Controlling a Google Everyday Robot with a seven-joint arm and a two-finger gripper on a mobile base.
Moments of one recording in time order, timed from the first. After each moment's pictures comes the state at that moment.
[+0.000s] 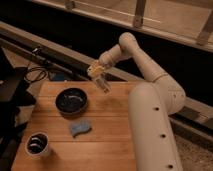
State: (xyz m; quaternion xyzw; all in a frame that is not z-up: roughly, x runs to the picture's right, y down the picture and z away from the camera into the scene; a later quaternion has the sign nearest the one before) arm -0.065 -0.088 0.798 -0.36 -0.46 0.12 0.80
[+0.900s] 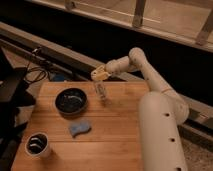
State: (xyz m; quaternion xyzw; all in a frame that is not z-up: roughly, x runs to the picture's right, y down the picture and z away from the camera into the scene) arm -0.046 -0.071 0.816 -0.34 -0.57 0.17 0.73
